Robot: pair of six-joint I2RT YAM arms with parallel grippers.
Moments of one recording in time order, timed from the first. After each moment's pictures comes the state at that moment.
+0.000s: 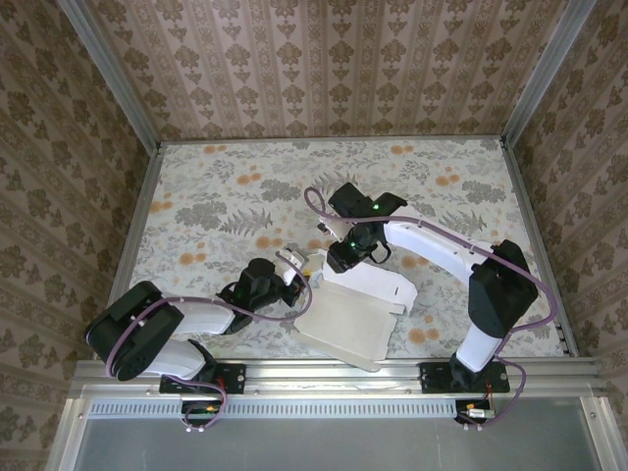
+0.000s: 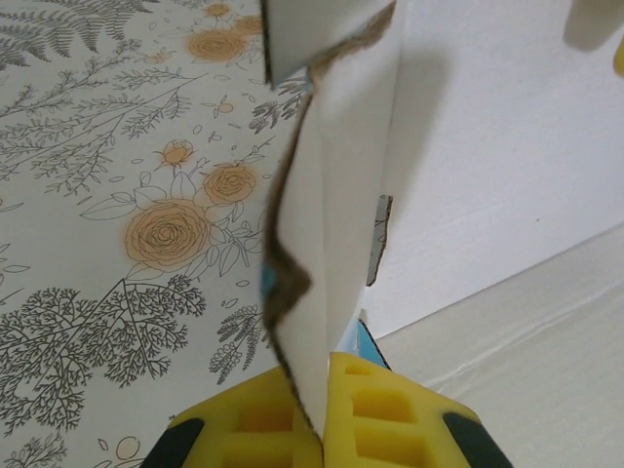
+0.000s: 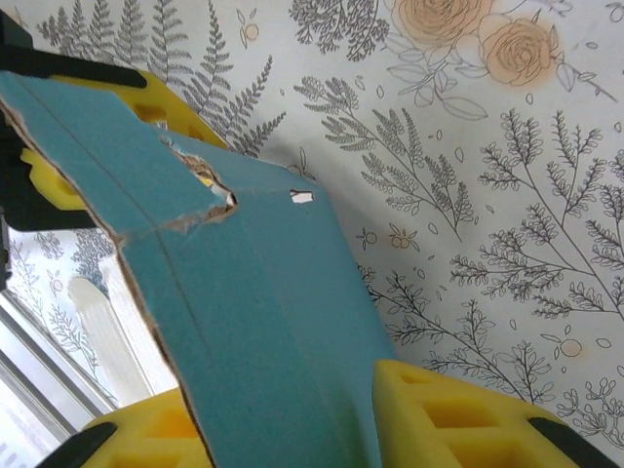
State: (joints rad) left arm -0.80 1.38 0.26 0.66 0.13 -0.02; right arm 0.69 1.70 1.38 -0.95 -0.21 0.03
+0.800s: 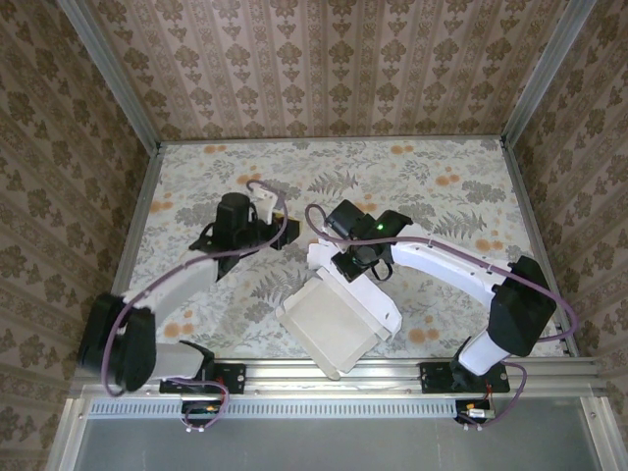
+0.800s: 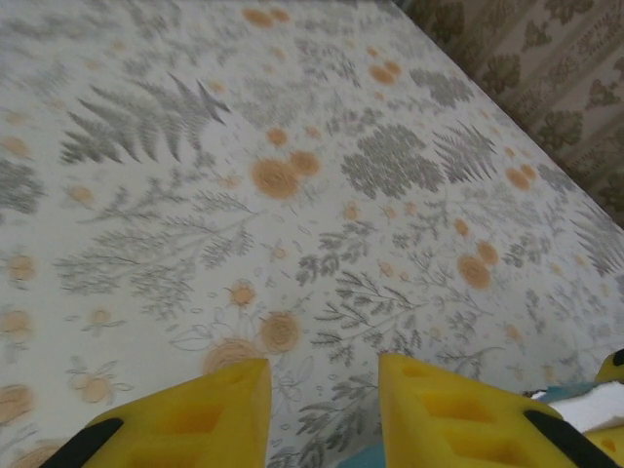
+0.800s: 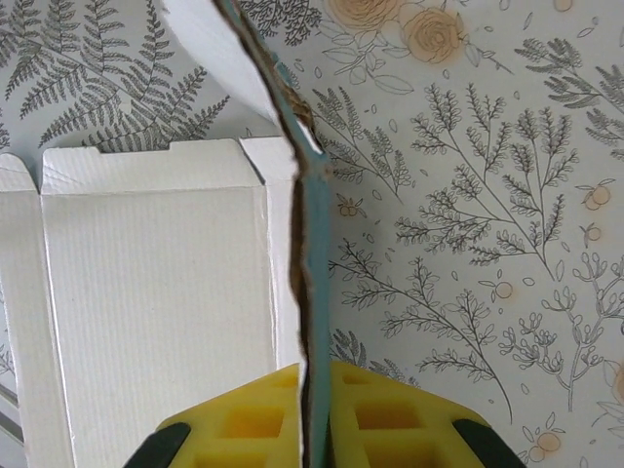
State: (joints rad) left arm -0.48 1.34 0.77 0.07 0.50 -0.22; right arm 0.79 1.57 1.28 -0.92 0.04 0.15
